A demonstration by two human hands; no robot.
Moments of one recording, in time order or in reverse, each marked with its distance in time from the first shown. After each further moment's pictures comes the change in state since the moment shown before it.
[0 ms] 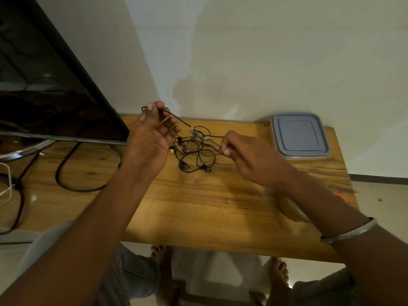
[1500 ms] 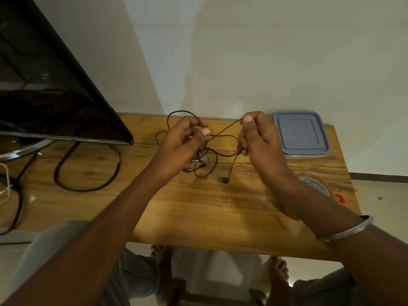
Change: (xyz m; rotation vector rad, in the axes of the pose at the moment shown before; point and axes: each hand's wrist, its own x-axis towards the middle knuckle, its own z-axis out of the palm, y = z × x) left_hand -0.017 -0.026 0.012 0.785 -0.301 0.079; right_hand 0.010 -0.026 0.001 0.713 0.564 0.385
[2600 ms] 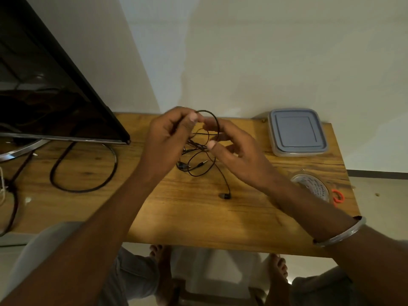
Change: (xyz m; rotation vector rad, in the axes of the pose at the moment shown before) left_hand -0.002 0.017 -0.005 0.124 0.136 0.267; right_hand -0.009 0.011 0.009 -0.180 -0.338 -0.149
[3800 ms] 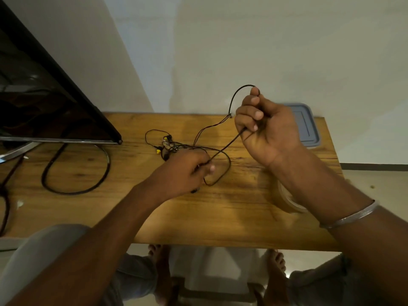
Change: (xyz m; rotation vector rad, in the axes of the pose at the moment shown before) left_hand -0.022 -0.026 0.026 0.465 -0.574 -0.061; right_hand 0.023 -0.027 -0.043 1.587 0.322 0.430
